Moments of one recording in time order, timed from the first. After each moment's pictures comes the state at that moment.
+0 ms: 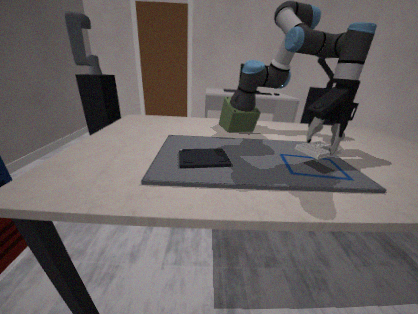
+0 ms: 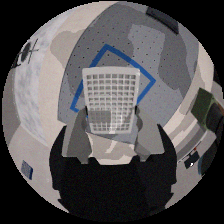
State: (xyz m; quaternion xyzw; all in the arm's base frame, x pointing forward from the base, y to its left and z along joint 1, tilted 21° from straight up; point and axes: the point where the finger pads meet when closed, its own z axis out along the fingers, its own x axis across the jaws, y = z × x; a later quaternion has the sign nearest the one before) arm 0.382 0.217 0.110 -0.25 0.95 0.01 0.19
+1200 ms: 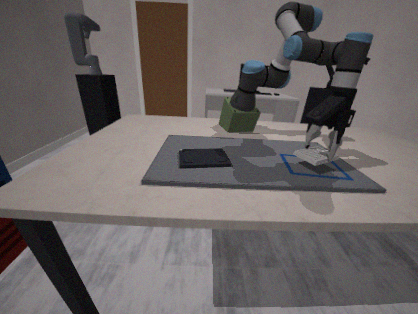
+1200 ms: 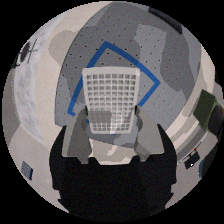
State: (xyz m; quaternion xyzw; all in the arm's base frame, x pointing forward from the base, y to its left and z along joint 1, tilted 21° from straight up) arm 0.389 0.220 0.090 -0.25 0.95 0.01 0.19
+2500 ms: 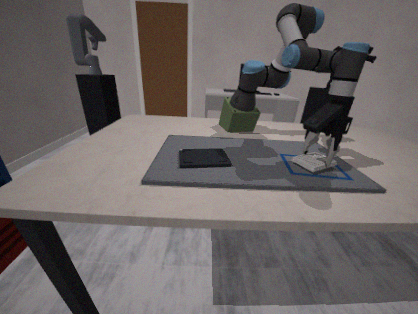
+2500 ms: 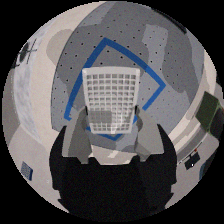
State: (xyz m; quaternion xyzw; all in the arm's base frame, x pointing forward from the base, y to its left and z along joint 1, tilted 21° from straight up) arm 0.397 0.222 0.069 -0.25 0.95 0.01 0.19
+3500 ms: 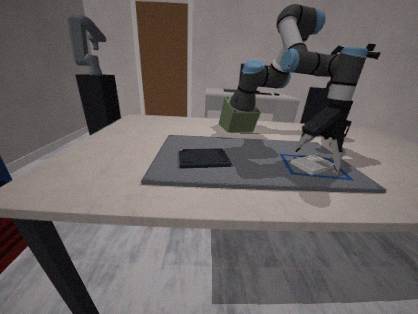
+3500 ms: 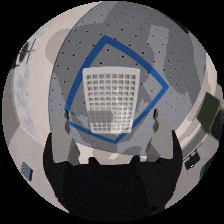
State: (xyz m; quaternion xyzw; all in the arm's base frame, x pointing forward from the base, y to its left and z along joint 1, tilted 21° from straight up) arm 0.401 0.224 0.059 -0.25 0.95 0.01 0.19
